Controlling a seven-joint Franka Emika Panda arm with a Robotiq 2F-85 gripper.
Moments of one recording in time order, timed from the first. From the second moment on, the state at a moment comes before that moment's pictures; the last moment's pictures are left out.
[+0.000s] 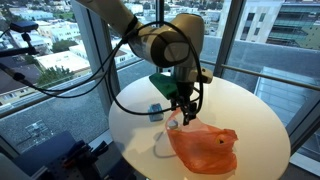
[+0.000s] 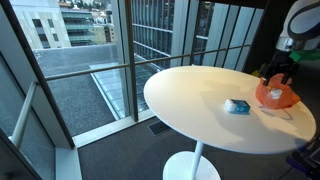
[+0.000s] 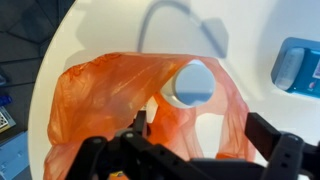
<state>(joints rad) -0.18 0.15 -0.18 -2.20 -0.07 2.29 0.15</state>
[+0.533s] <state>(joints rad) -0.16 0.15 -0.16 -2.20 -0.03 2.34 0.13</state>
